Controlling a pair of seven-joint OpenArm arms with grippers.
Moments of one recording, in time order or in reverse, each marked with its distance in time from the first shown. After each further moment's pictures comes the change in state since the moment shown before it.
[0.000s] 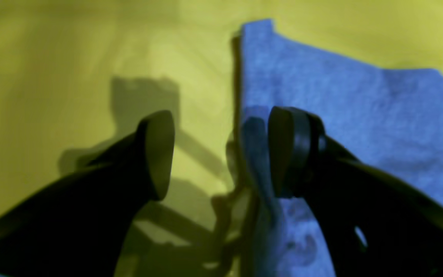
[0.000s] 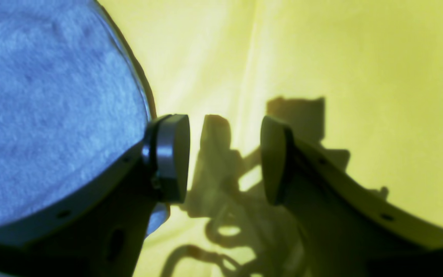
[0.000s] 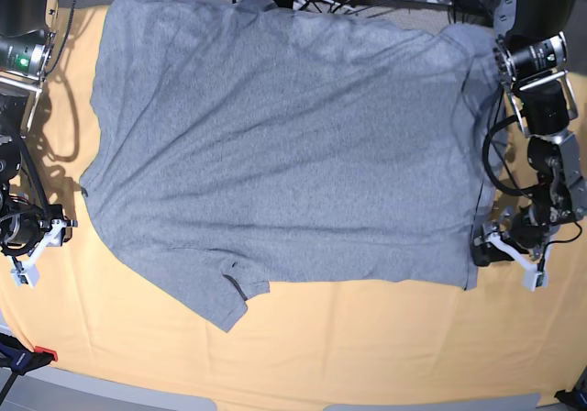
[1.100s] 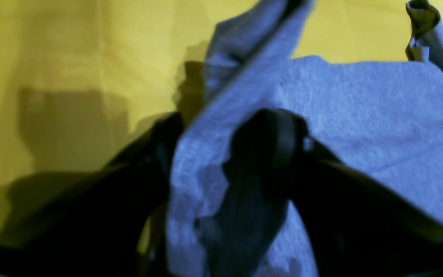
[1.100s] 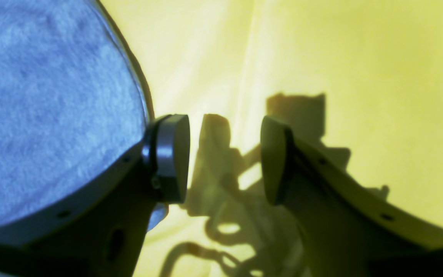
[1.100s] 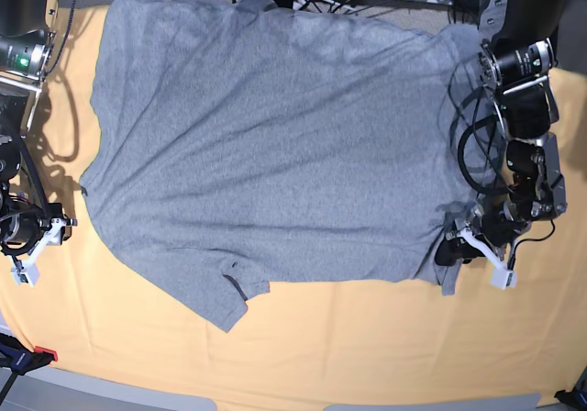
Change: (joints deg) left arm -1.5 3.7 -0.2 -6.0 -8.0 -12.3 1.1; right arm 0.0 0.0 0.0 0.0 0.0 0.0 -0.7
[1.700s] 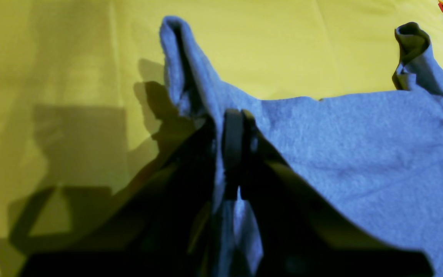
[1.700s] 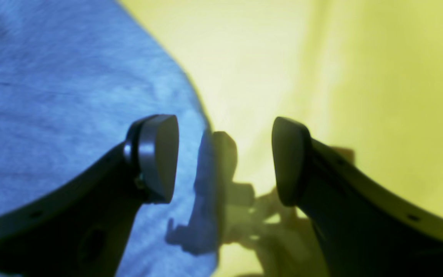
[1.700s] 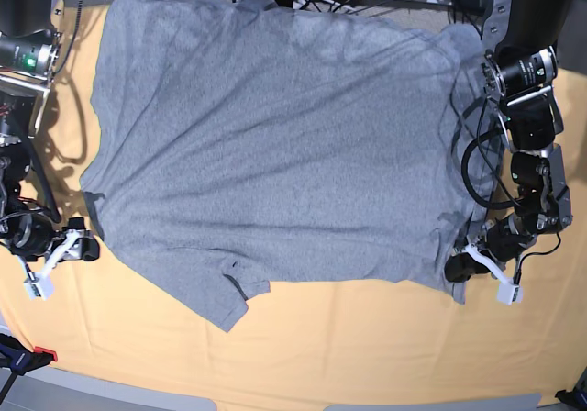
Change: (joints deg) left arm -2.6 -0.3 0.0 0.0 0.0 0.0 -0.4; right arm -0.3 -2.5 0.0 0.0 7.5 5.5 8.0
